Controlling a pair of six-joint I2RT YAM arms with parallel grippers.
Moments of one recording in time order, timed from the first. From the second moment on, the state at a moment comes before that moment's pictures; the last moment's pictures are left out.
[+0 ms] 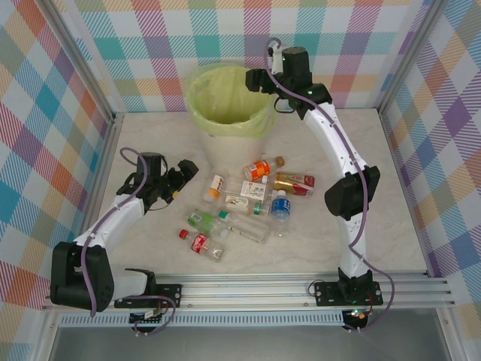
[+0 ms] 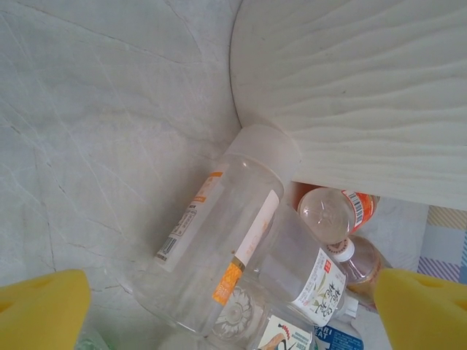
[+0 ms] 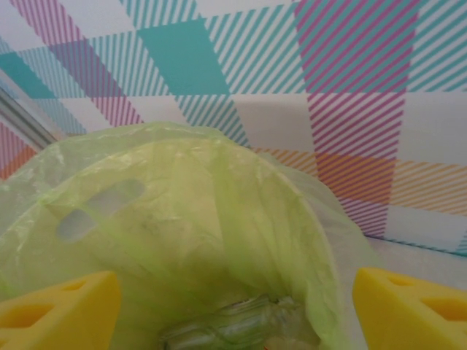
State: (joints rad) left arm -0.15 1.26 0.79 -0.31 0.30 -0.89; right arm 0.41 2.17 2.42 -0.63 -0.12 0.24
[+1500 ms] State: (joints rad) left arm -0.75 1.09 0.46 -0.60 0.04 -1.52; right arm 0.41 1.43 1.34 -0.30 0.02 0.29
